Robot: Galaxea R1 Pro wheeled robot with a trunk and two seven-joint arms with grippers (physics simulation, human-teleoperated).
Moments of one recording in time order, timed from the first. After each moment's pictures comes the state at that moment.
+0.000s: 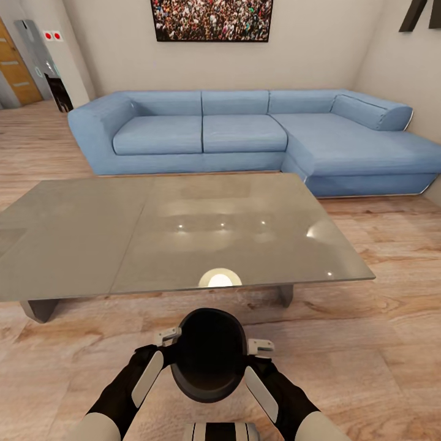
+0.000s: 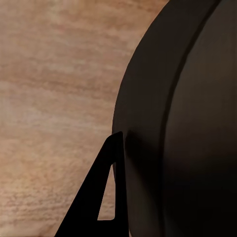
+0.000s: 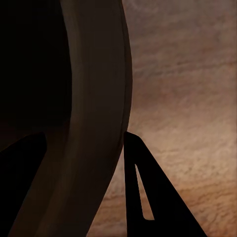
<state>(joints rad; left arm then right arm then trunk) -0.50 -0.06 -0.16 -0.81 0.50 0.54 0.35 -0.54 0.15 0.47 -0.67 -0.57 0.40 -0.44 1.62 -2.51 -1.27</state>
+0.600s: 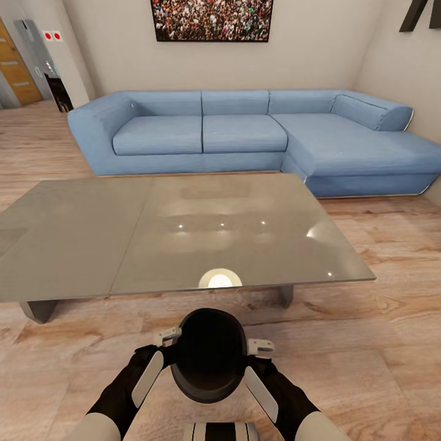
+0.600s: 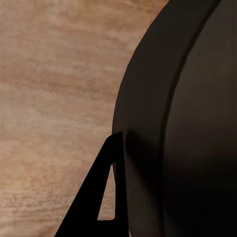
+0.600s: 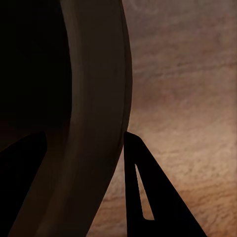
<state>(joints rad) -0.50 -0.06 -0.16 -0.81 0.49 0.54 0.35 -0.54 0.15 0.47 -0.67 -0.57 0.40 -0.44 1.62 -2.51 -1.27</state>
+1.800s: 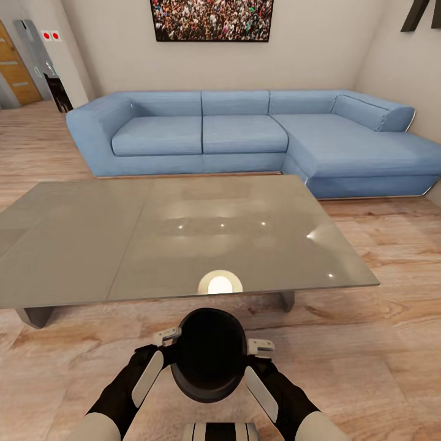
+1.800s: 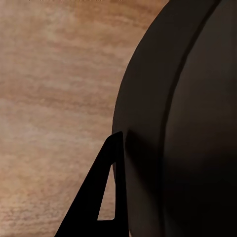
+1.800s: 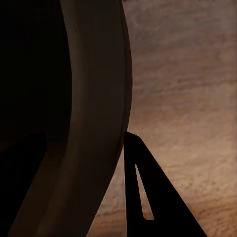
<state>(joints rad) -0.50 -0.06 -0.16 -0.81 0.50 0.54 0.35 -0.54 0.15 0.47 -0.67 -0.57 0.40 -0.44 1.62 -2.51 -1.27</state>
